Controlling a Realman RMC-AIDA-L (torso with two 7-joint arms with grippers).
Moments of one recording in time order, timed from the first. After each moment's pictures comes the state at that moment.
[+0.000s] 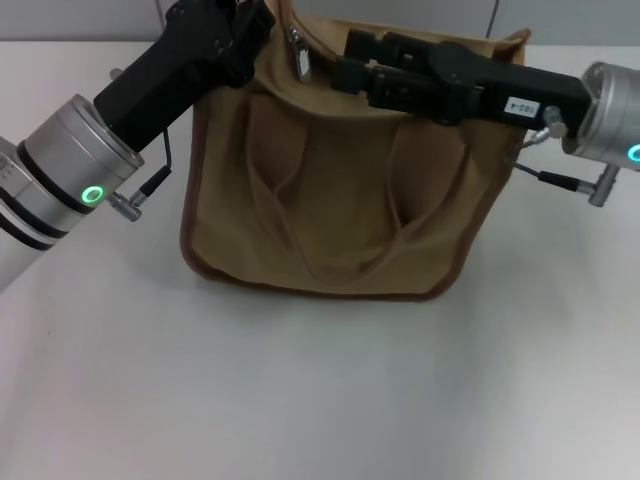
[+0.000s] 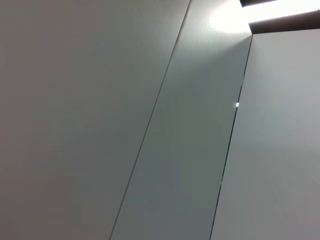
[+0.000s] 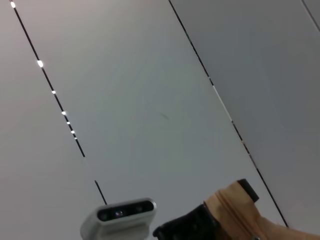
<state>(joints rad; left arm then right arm) -0.68 -2.08 0.59 0.08 1.36 1.67 -0.93 0.87 2.09 -0.15 -0.33 -2.19 -1.73 1.41</state>
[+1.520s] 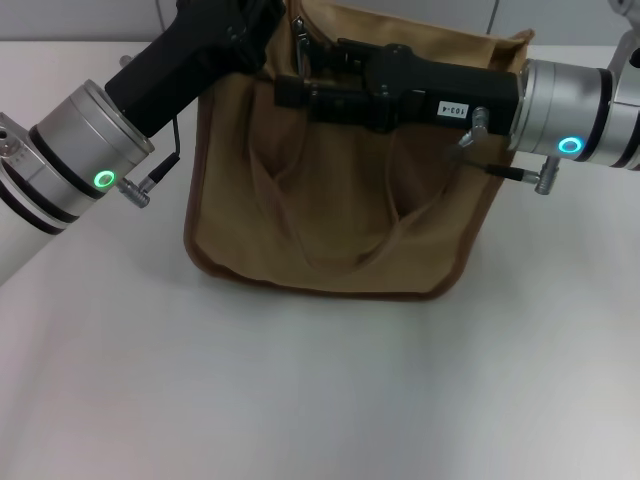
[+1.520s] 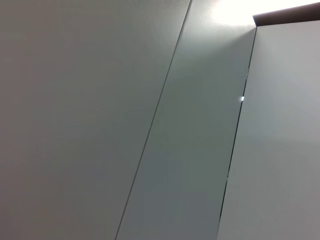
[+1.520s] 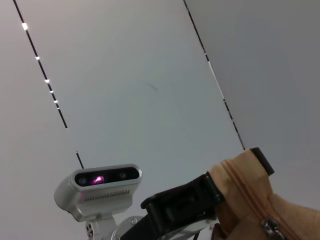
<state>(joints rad) -0.71 -2.08 0.58 0.08 1.35 1.63 -0.93 0.94 2.09 -0.22 -0.24 -2.18 -1.56 1.31</state>
